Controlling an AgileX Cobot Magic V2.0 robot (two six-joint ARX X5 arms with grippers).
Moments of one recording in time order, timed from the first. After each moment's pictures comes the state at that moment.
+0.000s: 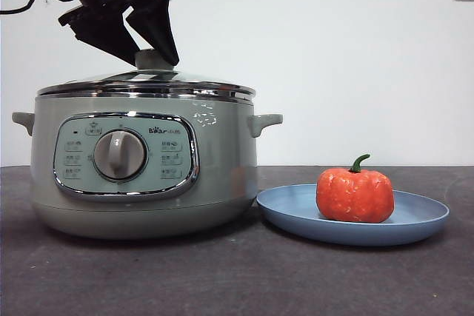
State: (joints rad) left arm -0.46 1.45 1.21 -0.46 0.09 0.01; right arm 0.48 0.75 0.90 -0.74 0.06 0.13
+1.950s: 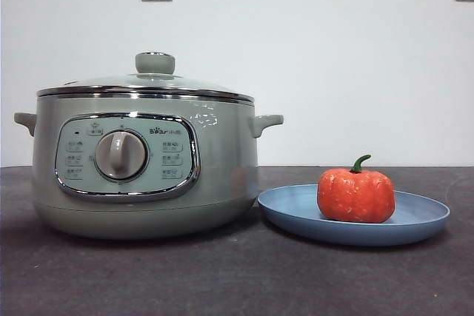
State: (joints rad) left arm -0.51 0.52 0.74 -0.55 -0.03 -0.02; right arm 0.48 0.46 0.70 -0.61 0.16 0.11
